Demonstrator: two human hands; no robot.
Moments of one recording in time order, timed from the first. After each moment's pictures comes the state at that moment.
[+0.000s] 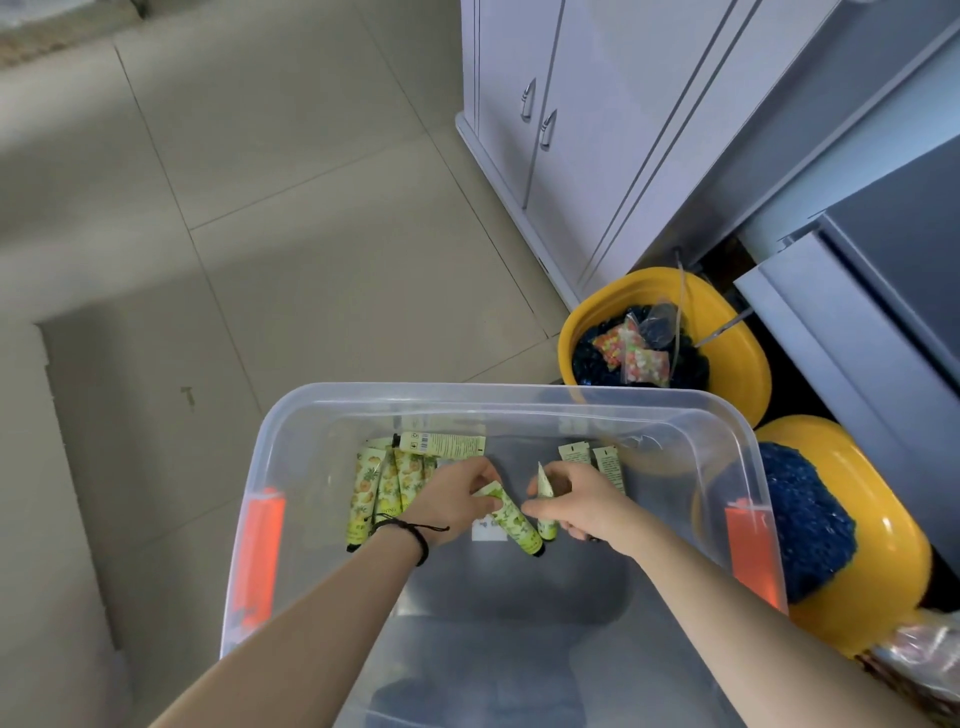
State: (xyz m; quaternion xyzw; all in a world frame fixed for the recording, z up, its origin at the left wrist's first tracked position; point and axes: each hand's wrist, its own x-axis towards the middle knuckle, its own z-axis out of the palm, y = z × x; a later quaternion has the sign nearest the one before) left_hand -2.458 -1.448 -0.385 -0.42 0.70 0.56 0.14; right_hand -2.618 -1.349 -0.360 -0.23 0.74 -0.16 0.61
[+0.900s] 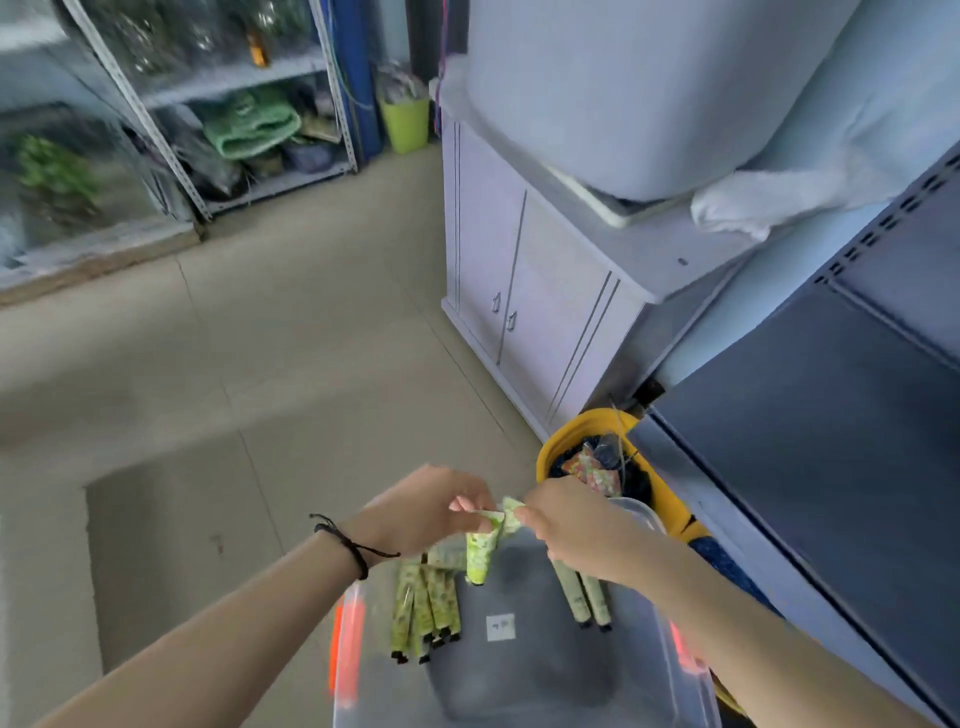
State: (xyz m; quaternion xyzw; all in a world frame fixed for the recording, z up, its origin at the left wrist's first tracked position) left_hand -2.451 -1.540 -0.128 -0.22 0.86 0.44 0.13; right_hand -2.590 -1.413 -0.099 -0.53 0.76 0.00 0.39
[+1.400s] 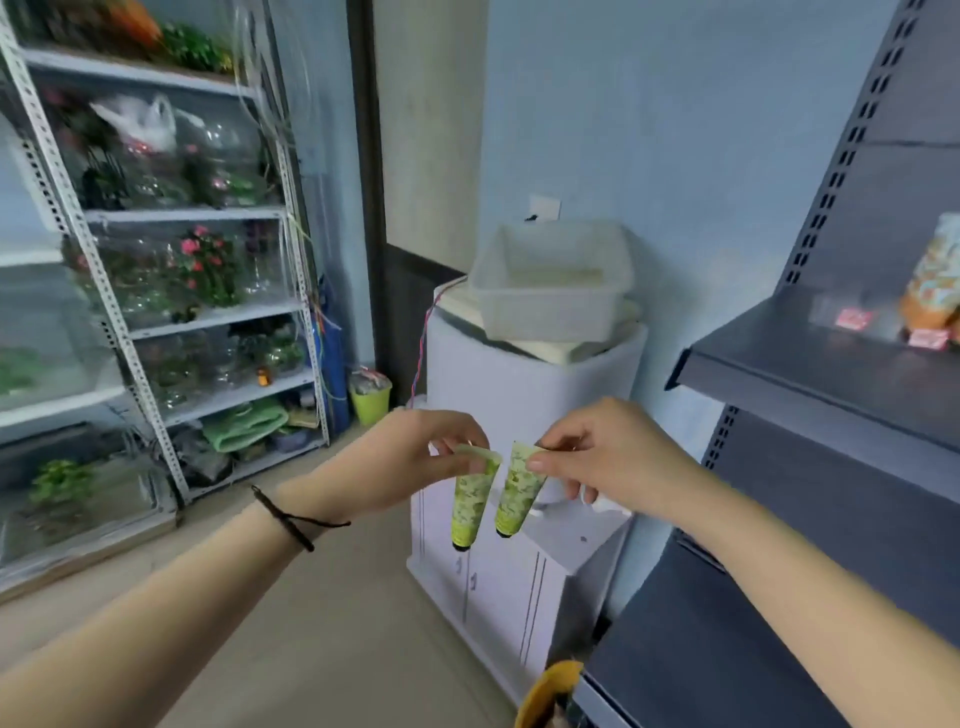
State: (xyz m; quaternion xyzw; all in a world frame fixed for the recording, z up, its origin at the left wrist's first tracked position) left_hand -2.475 -1.611 0.297 -0.07 0.94 0.29 -0.15; right_hand -2.617 -1.438 0.322 -0.49 0.78 -0.35 0.17
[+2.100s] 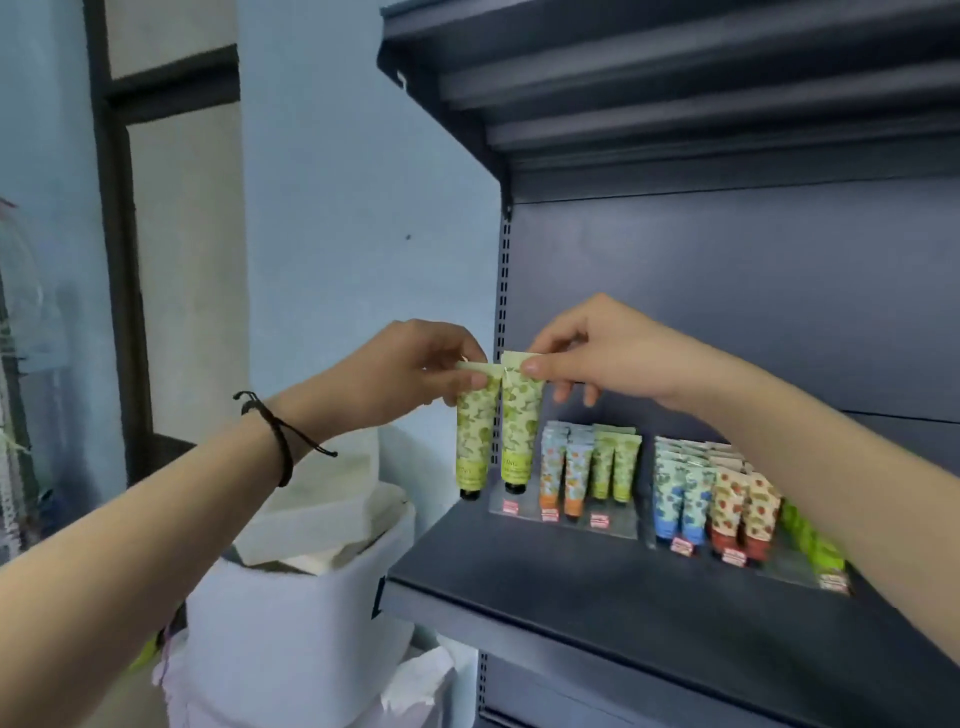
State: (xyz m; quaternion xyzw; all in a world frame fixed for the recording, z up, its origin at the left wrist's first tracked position) left_hand -2.616 -1.447 0.602 0.18 0.91 0.26 -0.27; right_hand -2.680 -1.243 0.627 -0.42 0.83 -0.36 -0.08
